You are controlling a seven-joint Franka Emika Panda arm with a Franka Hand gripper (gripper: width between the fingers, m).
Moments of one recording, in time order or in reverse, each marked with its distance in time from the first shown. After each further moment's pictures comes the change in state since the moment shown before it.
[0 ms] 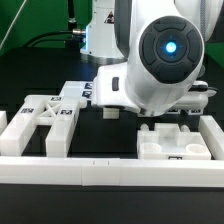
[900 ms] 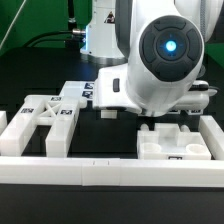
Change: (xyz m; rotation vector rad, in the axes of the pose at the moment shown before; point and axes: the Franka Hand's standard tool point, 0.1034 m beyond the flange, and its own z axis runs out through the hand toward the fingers) arm 0.000 0.000 -0.014 0.008 0.042 -0.058
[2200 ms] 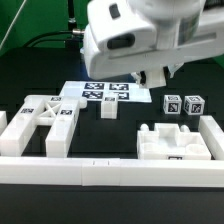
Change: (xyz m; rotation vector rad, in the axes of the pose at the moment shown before) arm -0.011 -0.004 -0.146 -0.029 0.337 -0.203
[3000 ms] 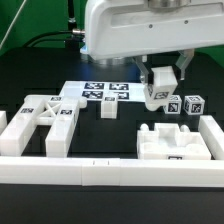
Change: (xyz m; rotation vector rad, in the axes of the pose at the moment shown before) arm 0.029 -0.004 -0.022 -0.105 0.532 0.000
